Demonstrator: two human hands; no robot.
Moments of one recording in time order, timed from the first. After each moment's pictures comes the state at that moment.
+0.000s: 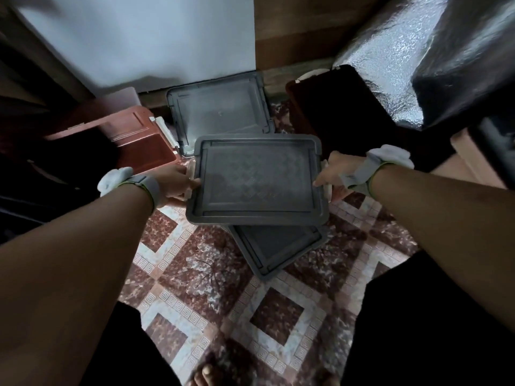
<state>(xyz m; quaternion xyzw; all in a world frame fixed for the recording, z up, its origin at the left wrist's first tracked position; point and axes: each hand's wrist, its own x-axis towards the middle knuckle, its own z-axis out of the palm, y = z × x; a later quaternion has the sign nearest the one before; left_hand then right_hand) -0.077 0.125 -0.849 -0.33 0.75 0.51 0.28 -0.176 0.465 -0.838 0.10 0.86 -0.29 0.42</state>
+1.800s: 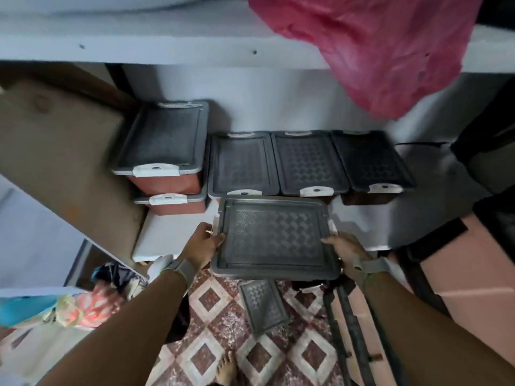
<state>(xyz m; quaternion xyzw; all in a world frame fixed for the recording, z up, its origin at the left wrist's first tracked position) 0.014 0.153 -0.166 -0.30 0.74 0.60 0.01 -0.109 0.476 -0.139 0.18 0.77 -0.55 0.27</state>
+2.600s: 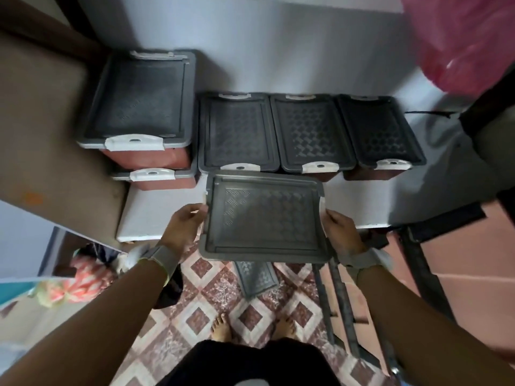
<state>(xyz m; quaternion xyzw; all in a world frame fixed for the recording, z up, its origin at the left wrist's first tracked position) 0.008 0.126 -0.189 -0.33 0.65 0.68 -0.02 -0.107 0.461 -0.168 0.04 0.85 -0.49 0.17</state>
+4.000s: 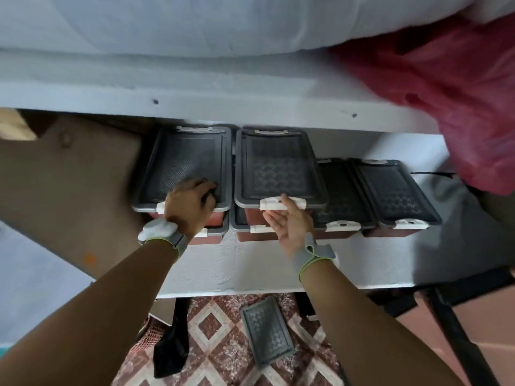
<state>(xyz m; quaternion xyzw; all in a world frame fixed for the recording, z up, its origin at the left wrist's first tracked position) -0.069 0.022 -0.060 -0.15 0.96 0.18 -0.16 -0.146 0.238 -0.081 0.20 0.45 -0.85 0.20</state>
